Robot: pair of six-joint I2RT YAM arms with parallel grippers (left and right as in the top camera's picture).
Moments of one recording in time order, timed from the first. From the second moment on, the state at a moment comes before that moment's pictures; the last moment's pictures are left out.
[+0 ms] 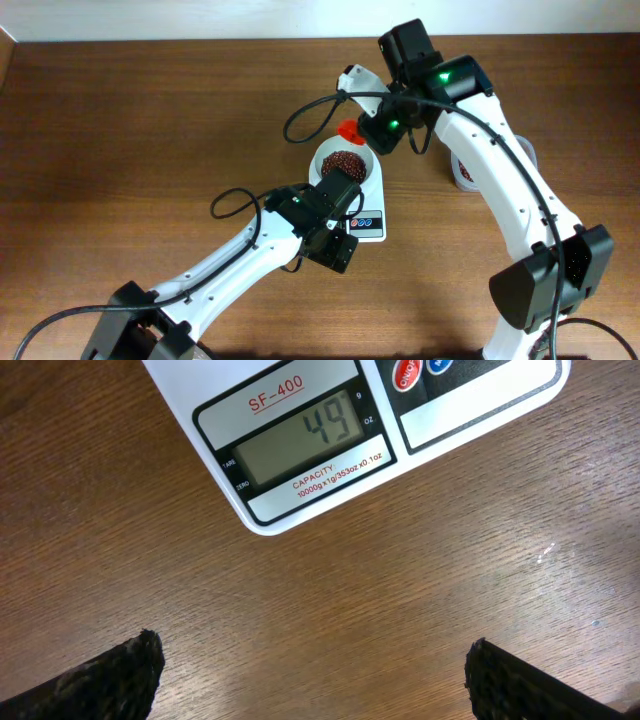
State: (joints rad) left arm -0.72 1.58 1.10 -0.93 -0.02 -0.27; right arm 0.40 1.92 1.93 -1.16 -0.27 -0.51
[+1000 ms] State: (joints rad) left arm -0.72 1.58 1.10 -0.93 -0.02 -0.27; right arm 0.16 1.92 1.93 -1.14 -0.29 -0.26
